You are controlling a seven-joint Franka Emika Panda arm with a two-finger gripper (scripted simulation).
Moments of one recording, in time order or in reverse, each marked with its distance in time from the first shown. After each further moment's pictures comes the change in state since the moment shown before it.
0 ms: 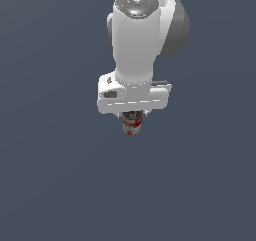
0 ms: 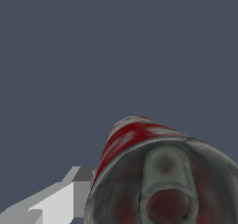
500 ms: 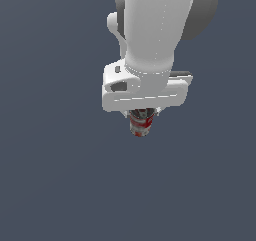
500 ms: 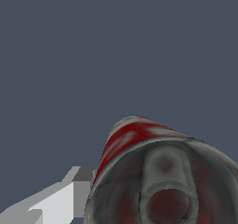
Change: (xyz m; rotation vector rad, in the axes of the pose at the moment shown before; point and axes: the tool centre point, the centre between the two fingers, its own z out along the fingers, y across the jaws) arm 0.036 -0.021 -0.051 0.000 -0.001 0.000
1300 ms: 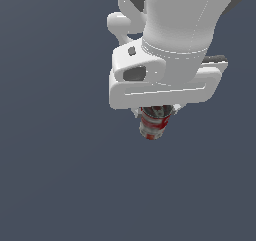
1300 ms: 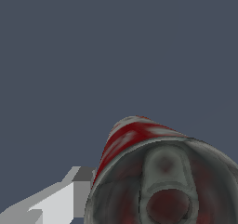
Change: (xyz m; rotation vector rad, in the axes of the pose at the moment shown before) arm 0.039 -0.021 -0.053 0.000 0.000 0.000
